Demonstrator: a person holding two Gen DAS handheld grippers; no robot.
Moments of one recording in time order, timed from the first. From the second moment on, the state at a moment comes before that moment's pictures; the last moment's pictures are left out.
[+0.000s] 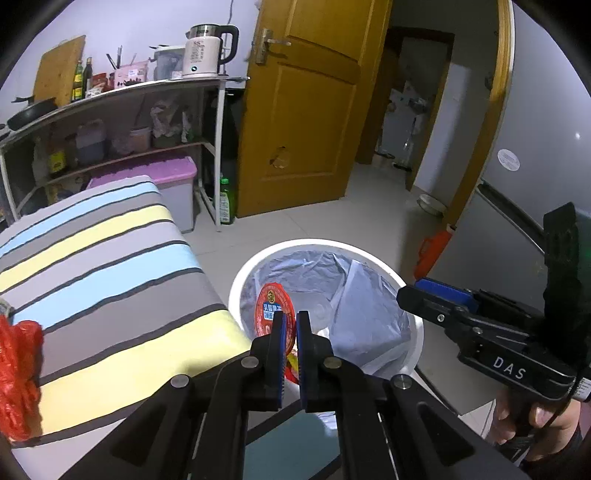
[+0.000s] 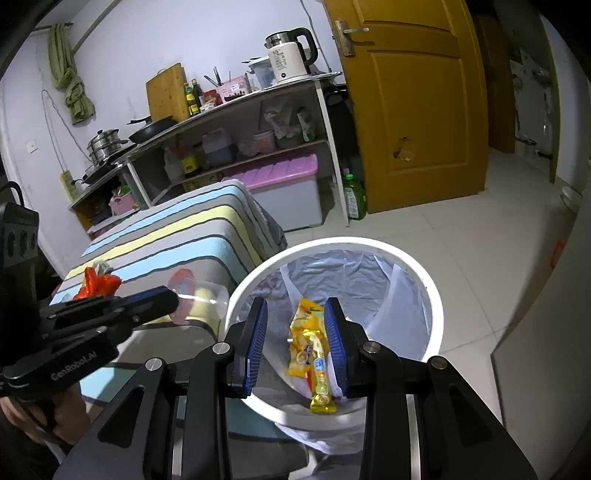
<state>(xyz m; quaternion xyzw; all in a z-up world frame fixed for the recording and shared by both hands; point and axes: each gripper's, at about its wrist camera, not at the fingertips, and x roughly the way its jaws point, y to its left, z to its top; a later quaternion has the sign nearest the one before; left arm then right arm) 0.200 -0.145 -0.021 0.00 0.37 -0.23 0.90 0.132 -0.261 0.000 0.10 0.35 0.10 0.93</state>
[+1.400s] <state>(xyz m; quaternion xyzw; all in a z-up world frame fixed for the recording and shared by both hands) 0.109 -0.010 0.026 -0.06 0.30 -0.13 0.94 0.081 -0.133 0.048 0.00 0.31 0.22 0.93</state>
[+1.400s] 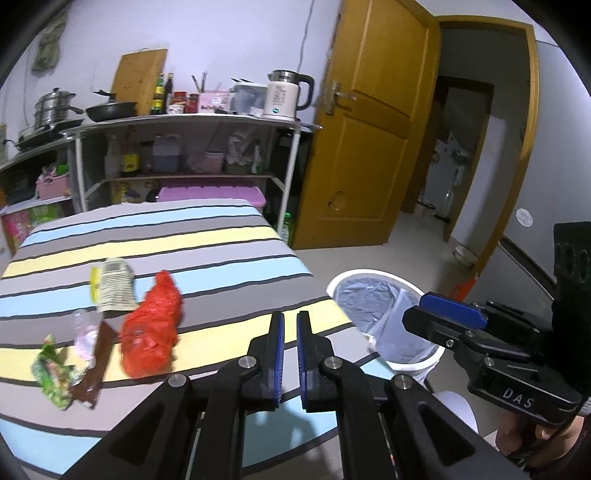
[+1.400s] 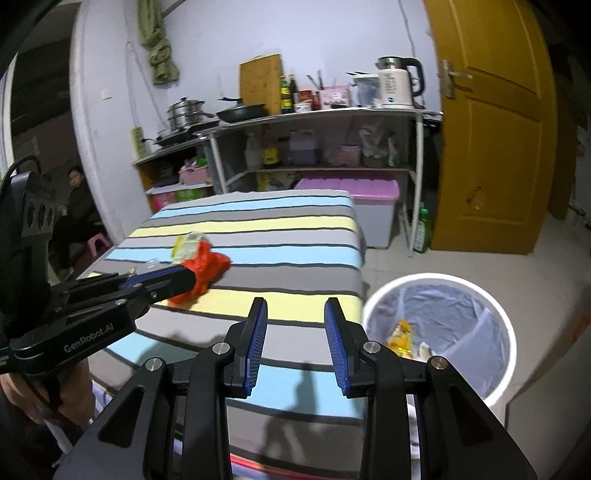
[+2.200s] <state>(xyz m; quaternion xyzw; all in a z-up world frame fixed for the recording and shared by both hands) 0.069 0.086 0.019 -0.09 0.29 -0.02 0.95 0.080 -0.073 0.046 -0.02 0.31 0.28 0.91</state>
